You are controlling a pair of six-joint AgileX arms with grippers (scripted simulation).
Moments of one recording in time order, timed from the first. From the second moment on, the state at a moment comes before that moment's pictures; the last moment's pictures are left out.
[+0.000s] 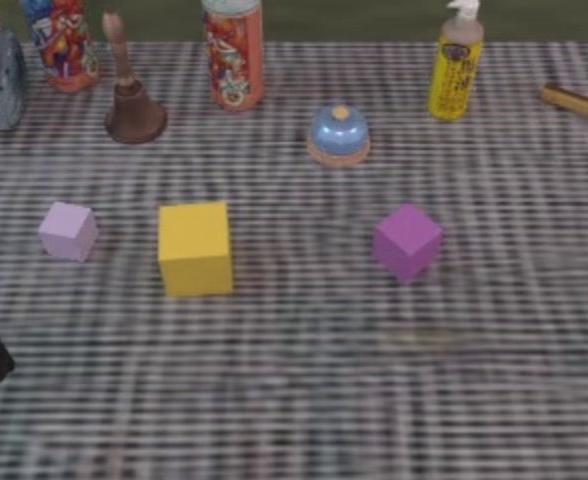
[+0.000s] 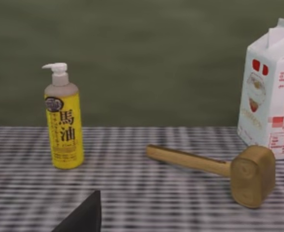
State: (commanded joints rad) left arm 0.00 0.00 0.00 0.00 0.00 0.00; right arm 0.00 0.00 0.00 0.00 0.00 0.00
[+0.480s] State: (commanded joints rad) left arm -0.01 0.22 0.22 -0.14 0.00 0.02; right arm 0.00 0.00 0.00 0.00 0.00 0.00
